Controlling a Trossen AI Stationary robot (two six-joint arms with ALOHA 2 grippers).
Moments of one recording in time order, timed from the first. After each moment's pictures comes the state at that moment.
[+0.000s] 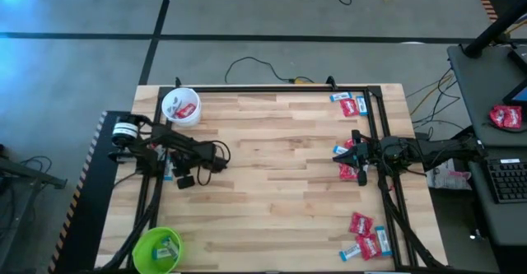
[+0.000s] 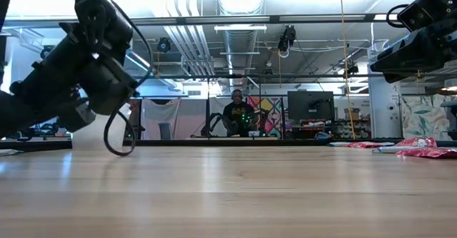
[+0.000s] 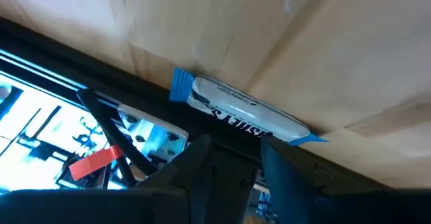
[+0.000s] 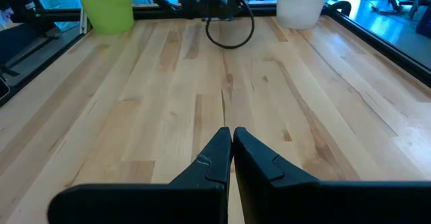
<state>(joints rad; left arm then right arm) -0.01 1.76 0.76 -1.33 -0.07 -0.44 0.09 0.17 0.13 -0.26 0.05 0.05</state>
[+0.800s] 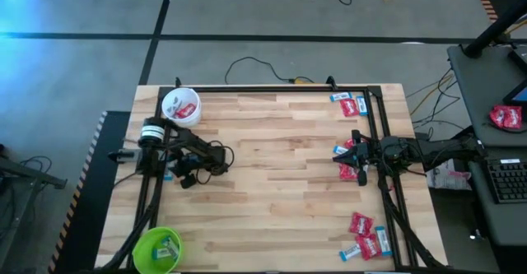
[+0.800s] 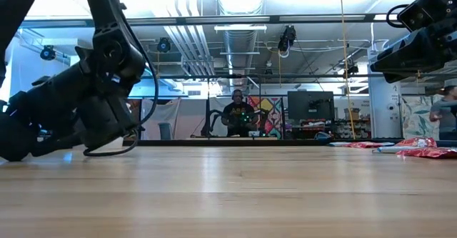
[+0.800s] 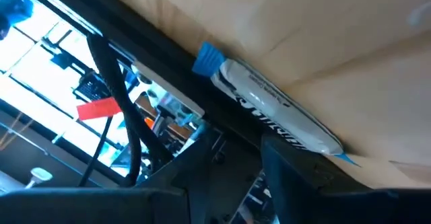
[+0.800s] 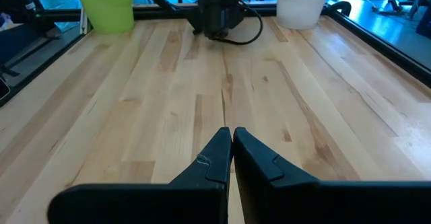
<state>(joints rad) -0.01 2.04 0.80 -1.39 -0.08 -0.66 0.09 0.17 0.13 -0.26 0.05 0.05</state>
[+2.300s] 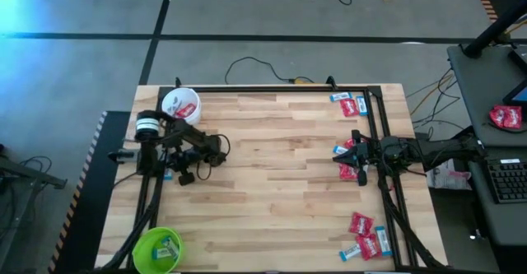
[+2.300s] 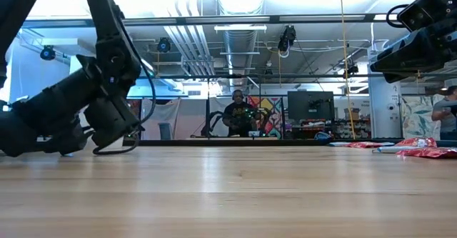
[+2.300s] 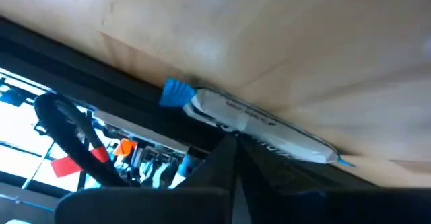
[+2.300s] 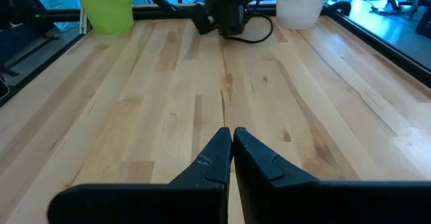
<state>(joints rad) 0.14 1.98 0.73 -1.27 -0.04 -0.41 0.09 0.17 0.13 -0.26 0.05 0.05</state>
